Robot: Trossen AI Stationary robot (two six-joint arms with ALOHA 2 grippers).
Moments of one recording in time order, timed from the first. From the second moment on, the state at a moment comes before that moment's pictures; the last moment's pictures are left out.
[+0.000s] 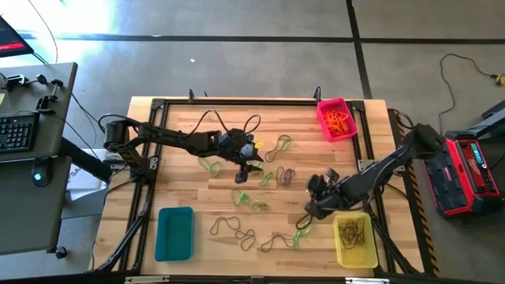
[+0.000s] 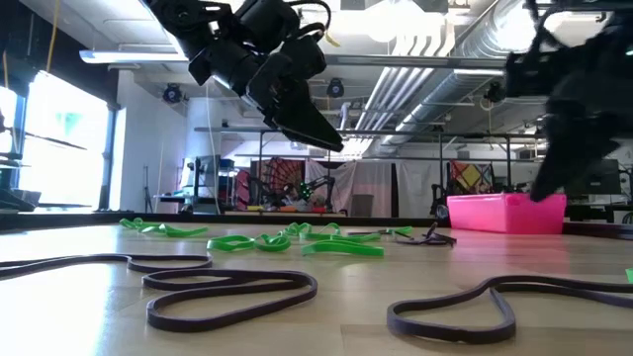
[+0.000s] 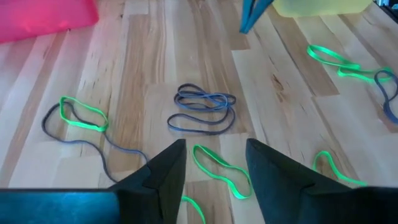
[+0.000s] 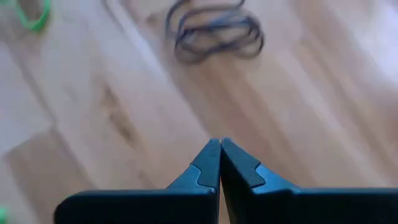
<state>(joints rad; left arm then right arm) 0.13 1.71 0.99 0.08 0.20 0.16 0.54 1.41 0.73 -0.67 0.49 1.06</state>
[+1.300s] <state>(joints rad) 0.07 1.71 0.69 0.48 0.07 0.11 0.26 1.61 0.73 -0.23 0.49 0.09</state>
